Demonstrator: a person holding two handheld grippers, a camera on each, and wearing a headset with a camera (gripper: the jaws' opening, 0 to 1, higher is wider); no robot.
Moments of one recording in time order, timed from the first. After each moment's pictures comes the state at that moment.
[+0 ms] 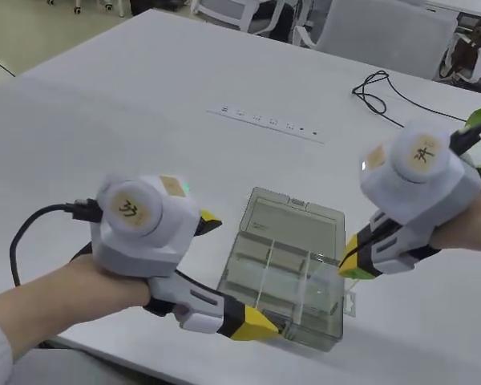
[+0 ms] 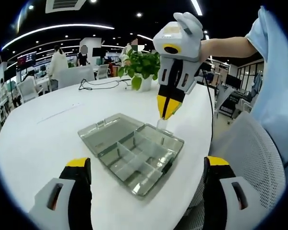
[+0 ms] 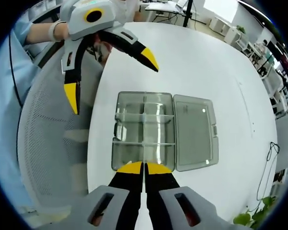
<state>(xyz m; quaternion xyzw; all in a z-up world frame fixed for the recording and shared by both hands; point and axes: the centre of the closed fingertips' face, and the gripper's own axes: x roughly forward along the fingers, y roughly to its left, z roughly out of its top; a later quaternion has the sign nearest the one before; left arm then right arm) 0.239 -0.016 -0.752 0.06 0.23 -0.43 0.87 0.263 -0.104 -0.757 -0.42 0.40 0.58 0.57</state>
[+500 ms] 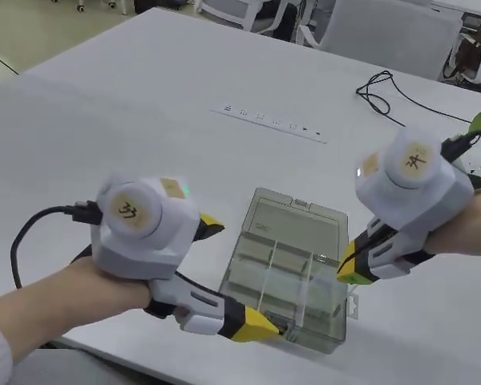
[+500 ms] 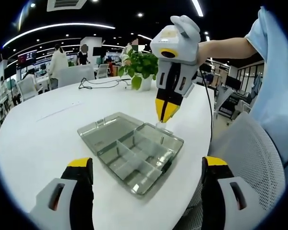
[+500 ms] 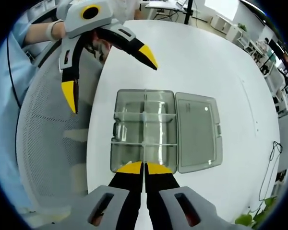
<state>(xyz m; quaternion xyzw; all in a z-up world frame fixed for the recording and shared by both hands) 0.239 -0.016 -0.755 0.05 0.24 -0.44 0.87 0.267 -0.104 -0.768 -0.41 0.41 0.58 0.56</state>
